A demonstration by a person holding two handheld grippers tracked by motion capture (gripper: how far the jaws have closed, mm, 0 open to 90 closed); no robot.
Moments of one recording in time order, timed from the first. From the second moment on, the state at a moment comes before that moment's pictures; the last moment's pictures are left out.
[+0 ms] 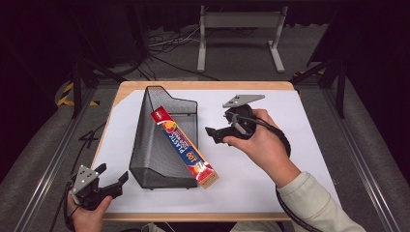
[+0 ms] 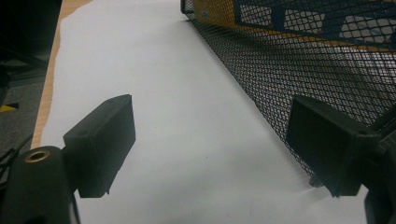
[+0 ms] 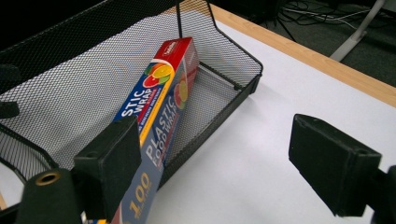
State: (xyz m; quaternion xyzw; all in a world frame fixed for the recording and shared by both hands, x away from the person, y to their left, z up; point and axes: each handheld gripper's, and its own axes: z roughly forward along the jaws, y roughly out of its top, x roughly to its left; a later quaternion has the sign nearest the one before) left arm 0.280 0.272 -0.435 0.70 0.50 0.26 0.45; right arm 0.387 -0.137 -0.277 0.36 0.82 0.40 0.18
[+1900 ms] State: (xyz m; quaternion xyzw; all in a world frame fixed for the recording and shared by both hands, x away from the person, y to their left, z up) left arm 0.277 0.272 -0.435 0.70 0.49 0.27 0.44; right arm 0.361 -0.337 -0.423 0.37 0.78 0.45 0.24
